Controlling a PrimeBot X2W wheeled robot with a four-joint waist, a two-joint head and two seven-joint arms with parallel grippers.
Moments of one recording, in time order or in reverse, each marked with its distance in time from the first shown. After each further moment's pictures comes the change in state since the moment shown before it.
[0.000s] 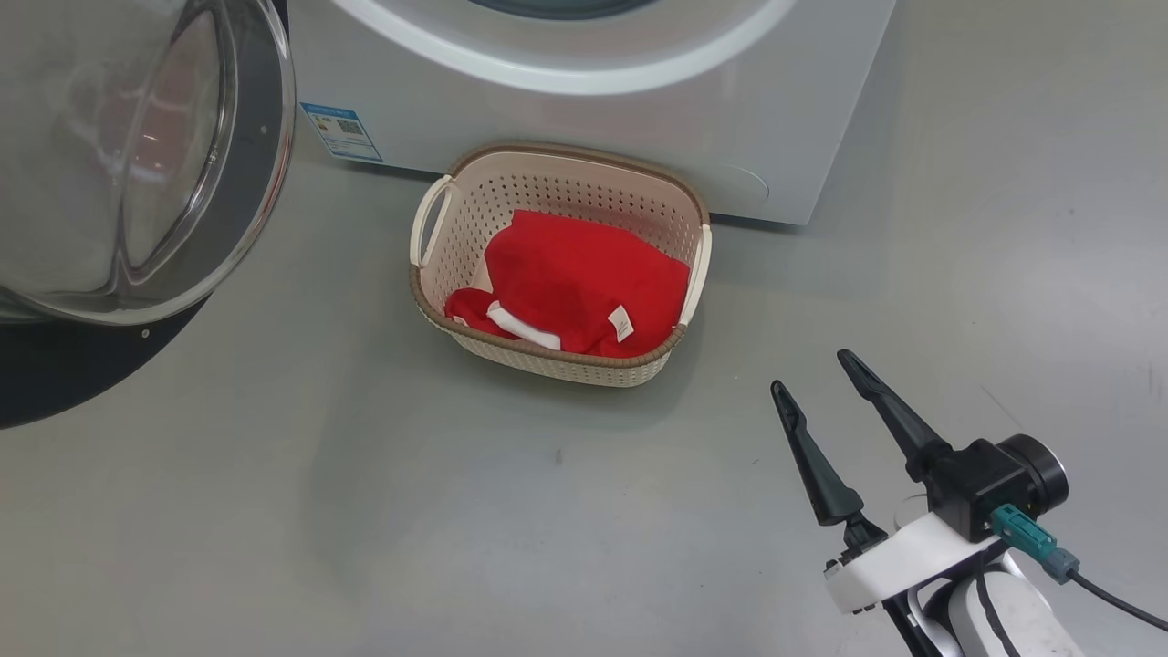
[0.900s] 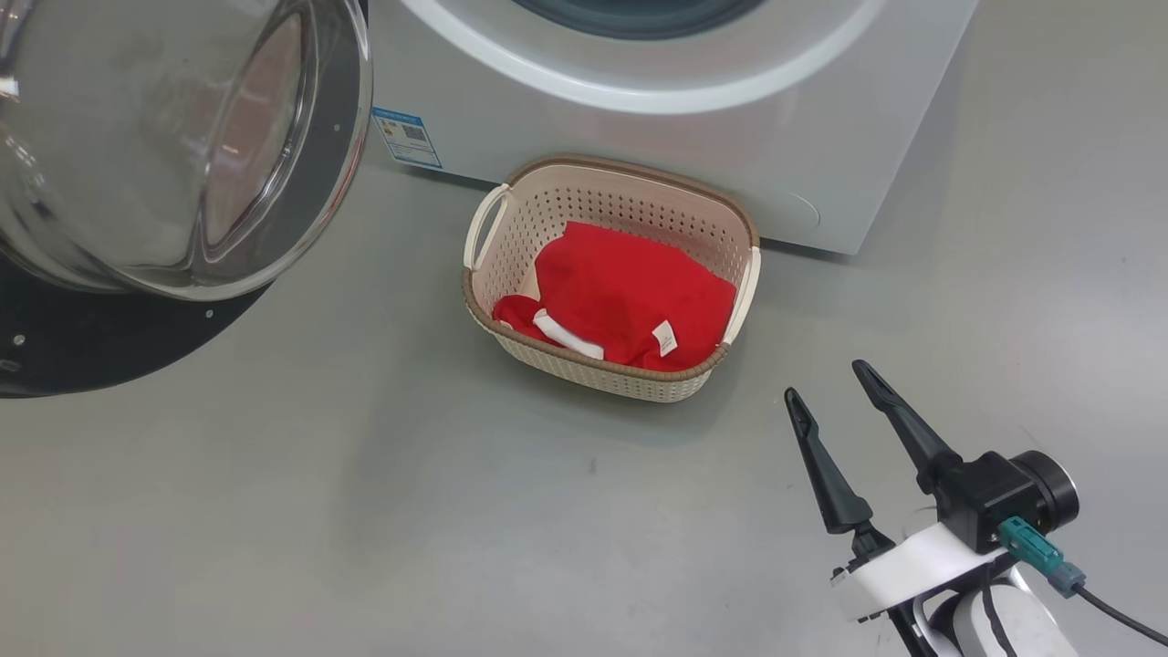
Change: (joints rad) left arm 0.334 -0.062 -0.221 -0.452 0.410 -0.102 -0.325; right arm 0.030 0.004 -0.018 -0.004 -0.003 -0.008 -0.007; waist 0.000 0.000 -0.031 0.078
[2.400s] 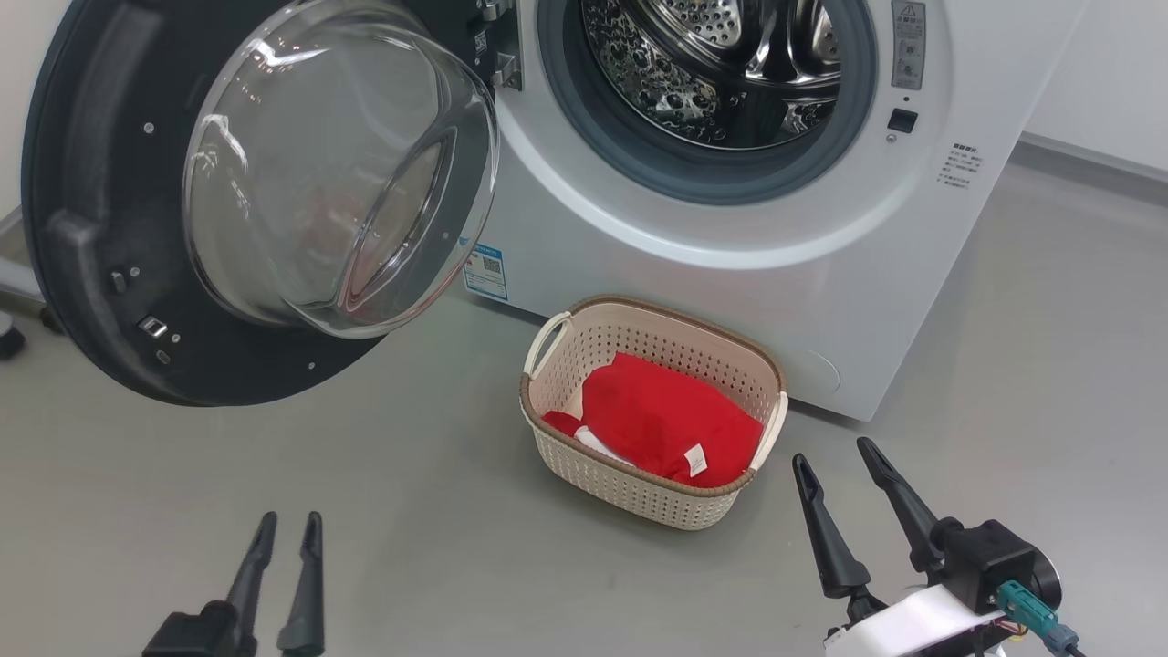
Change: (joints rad) left arm 0.513 -0.257 -0.727 -0.102 0.726 -0.064 -0.238; right arm 0.108 0.084 -0.048 0.077 0.045 -0.009 -0.055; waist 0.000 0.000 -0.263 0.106
